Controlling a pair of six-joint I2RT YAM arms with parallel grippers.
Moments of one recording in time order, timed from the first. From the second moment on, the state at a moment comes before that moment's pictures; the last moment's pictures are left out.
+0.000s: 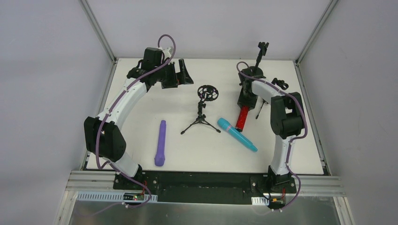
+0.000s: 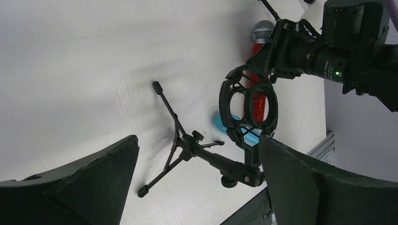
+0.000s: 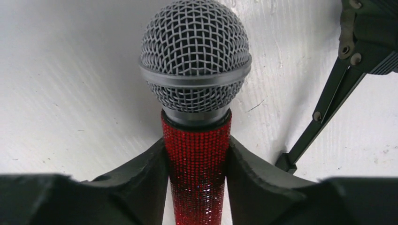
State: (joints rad) left arm -0.31 1.60 1.49 -0.55 0.40 -0.48; right arm 0.29 2.03 1.48 -0.78 0.25 0.55
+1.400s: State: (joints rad) left arm -0.31 1.60 1.49 -0.55 0.42 -0.48; right arm 0.29 1.32 1.20 -0.59 -0.08 0.55
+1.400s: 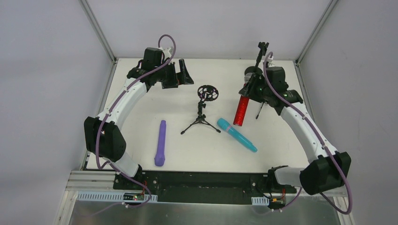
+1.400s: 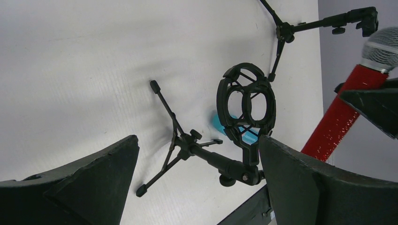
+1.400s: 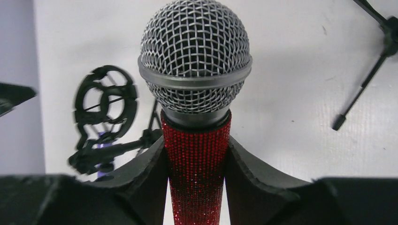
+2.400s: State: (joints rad) left arm -0.31 1.60 1.49 -0.56 0.35 -0.48; right arm 0.29 0.81 0.67 0.15 -0.51 0.30
